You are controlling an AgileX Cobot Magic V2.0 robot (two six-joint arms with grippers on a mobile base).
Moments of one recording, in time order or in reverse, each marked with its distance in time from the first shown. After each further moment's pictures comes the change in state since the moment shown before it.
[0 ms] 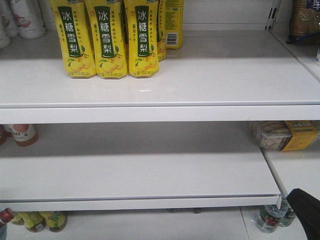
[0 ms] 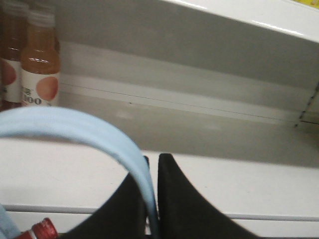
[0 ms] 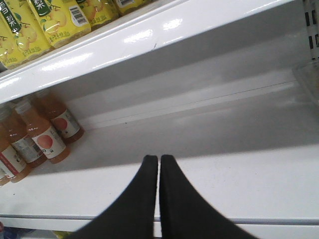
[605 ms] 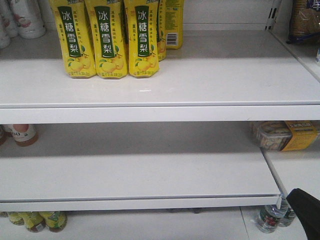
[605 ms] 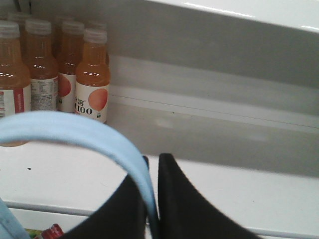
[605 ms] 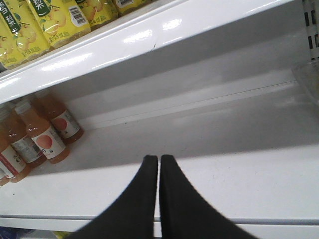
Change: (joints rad) left arm 0.133 0.000 0.000 0.063 -0.002 0.001; right arm 0.000 0.000 0.000 0.000 0.000 0.000
